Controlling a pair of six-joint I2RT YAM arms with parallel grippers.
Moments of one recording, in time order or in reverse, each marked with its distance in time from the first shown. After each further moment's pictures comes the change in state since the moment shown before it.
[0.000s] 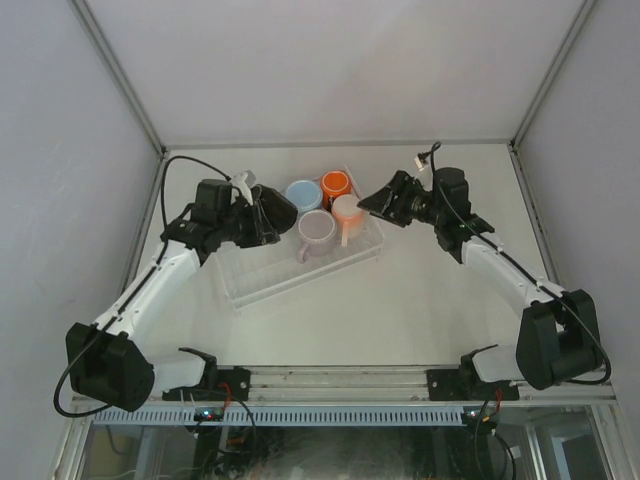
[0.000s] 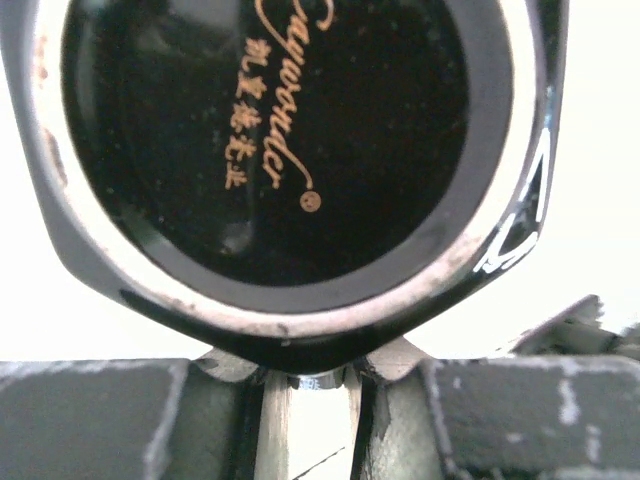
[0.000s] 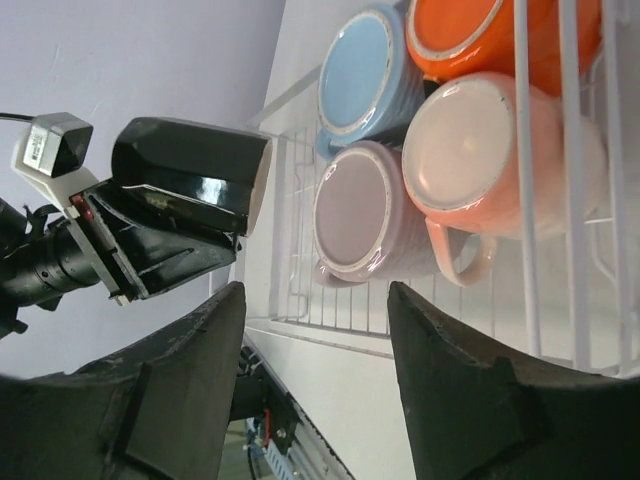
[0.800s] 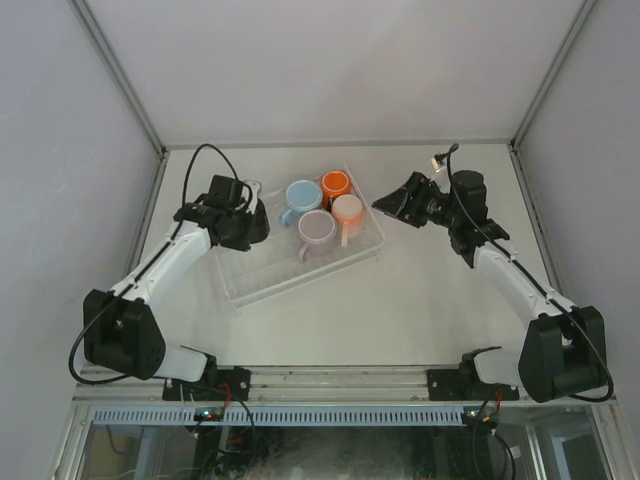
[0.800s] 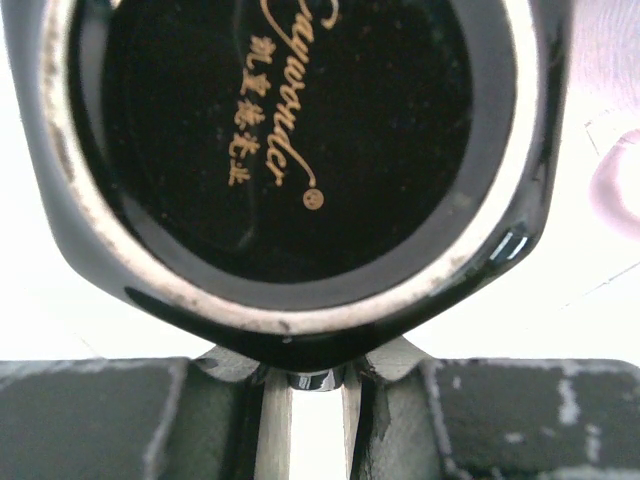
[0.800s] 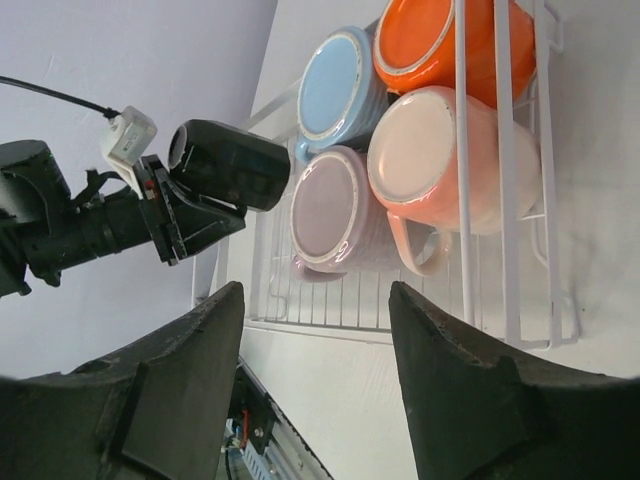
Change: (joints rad) left arm 0.014 0.150 0.098 -0.248 -0.421 0.442; right arm -0.107 -0.089 -0.043 -0.037 -0.046 -0.076
